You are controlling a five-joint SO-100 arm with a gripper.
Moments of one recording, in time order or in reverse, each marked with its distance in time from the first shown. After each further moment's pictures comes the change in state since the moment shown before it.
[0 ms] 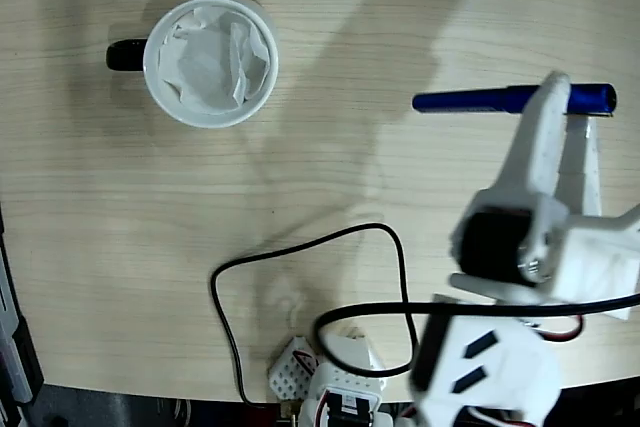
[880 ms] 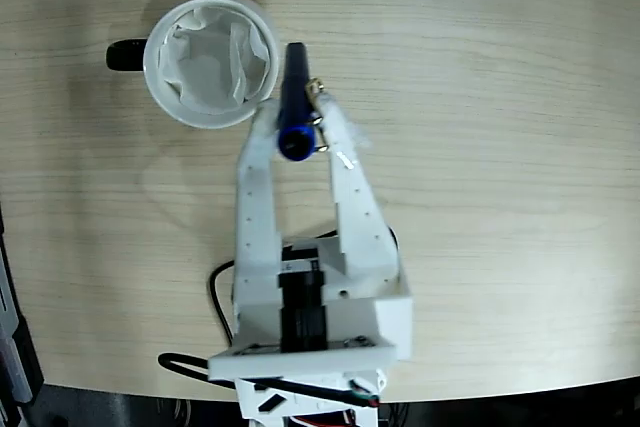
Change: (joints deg) arm -21.7 23.0 44.0 -47.6 -16.3
